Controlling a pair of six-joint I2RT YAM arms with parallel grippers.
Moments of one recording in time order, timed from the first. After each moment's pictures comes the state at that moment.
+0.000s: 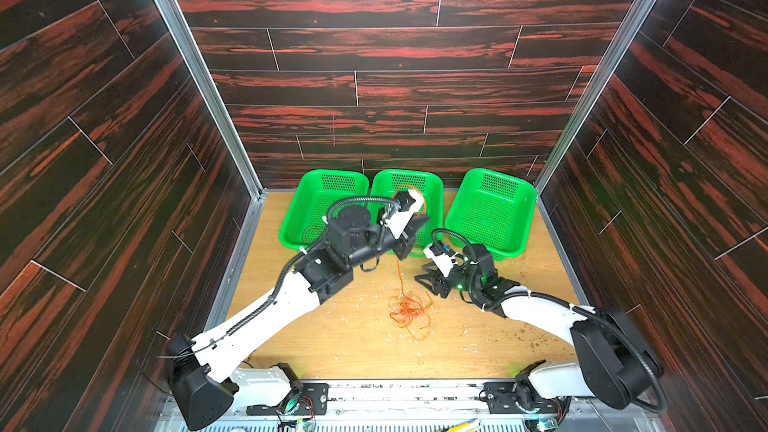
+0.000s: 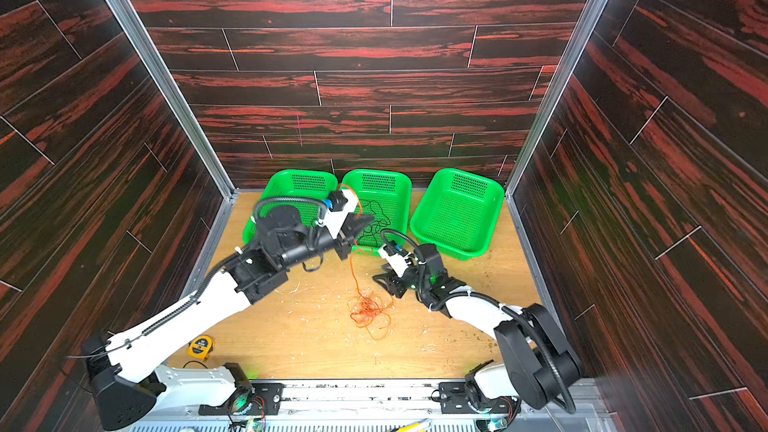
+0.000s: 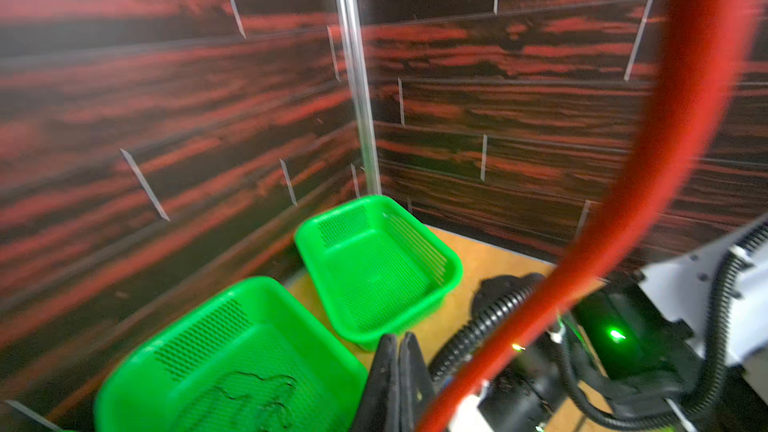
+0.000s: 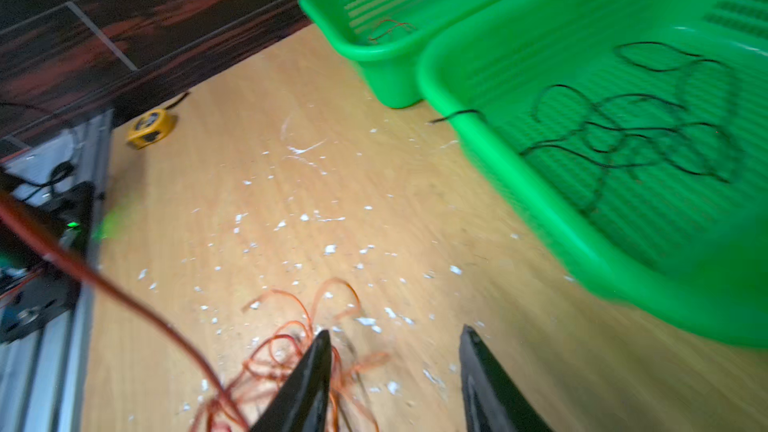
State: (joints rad) left arm -0.77 1.29 1.28 -0.03 0.22 0.14; right arm 0.53 1.39 0.61 0.25 -0.52 -0.09
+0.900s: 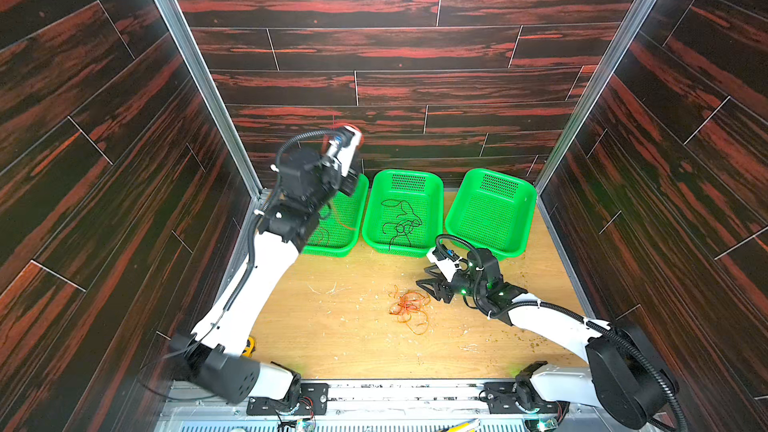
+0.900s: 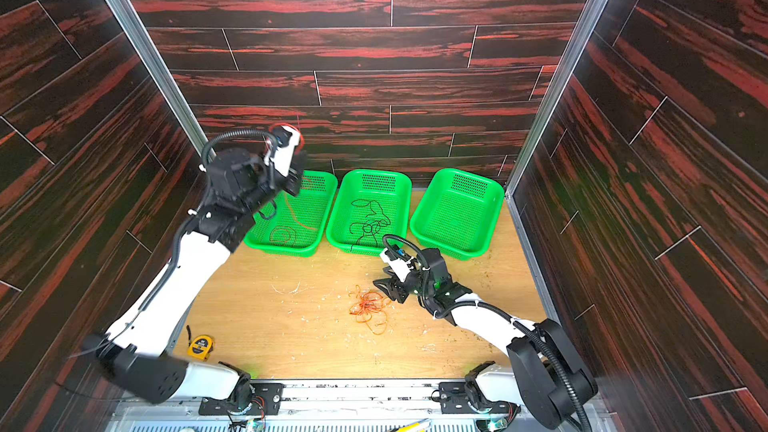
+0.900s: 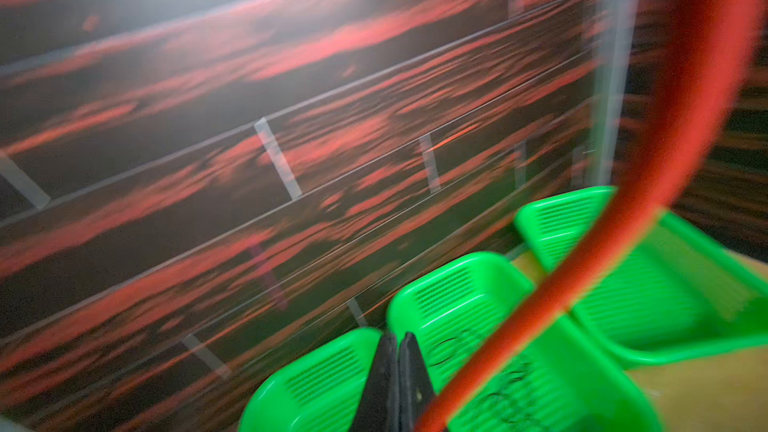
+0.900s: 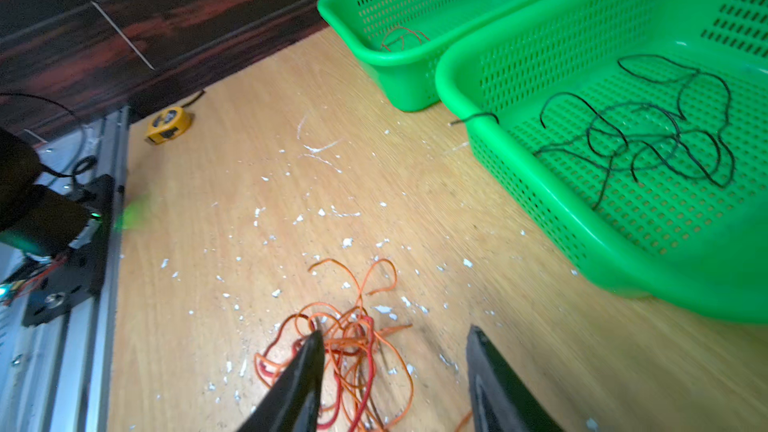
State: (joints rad) left arm -0.30 1.46 1.60 -0.20 0.12 0.27; right arm 0.56 1.30 0.57 0.21 -0.50 -0.09
